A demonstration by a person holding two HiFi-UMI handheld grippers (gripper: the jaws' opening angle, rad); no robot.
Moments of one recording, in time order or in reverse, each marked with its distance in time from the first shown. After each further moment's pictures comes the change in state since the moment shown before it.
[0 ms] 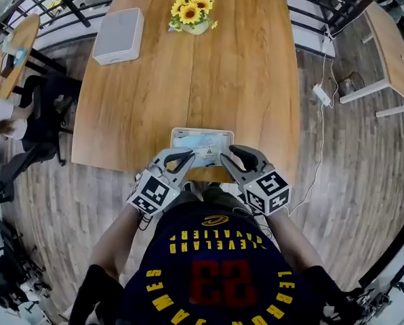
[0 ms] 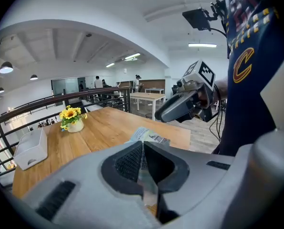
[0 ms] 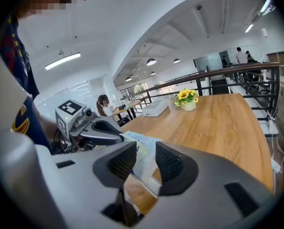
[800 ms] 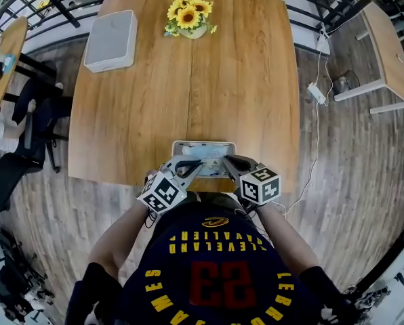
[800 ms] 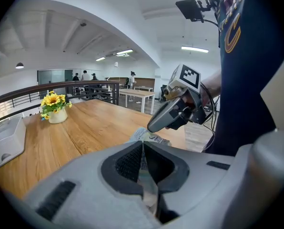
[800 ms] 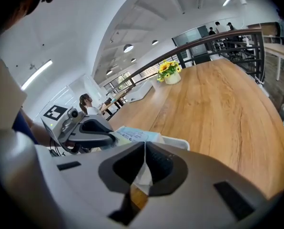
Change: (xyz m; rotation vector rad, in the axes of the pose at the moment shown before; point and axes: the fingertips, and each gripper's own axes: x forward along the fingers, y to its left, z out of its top) left arm 0.047 0.004 -0.044 -0.010 0.022 -0.186; right arm 0.056 -0.043 -0.063 0.277 0.173 -0.065
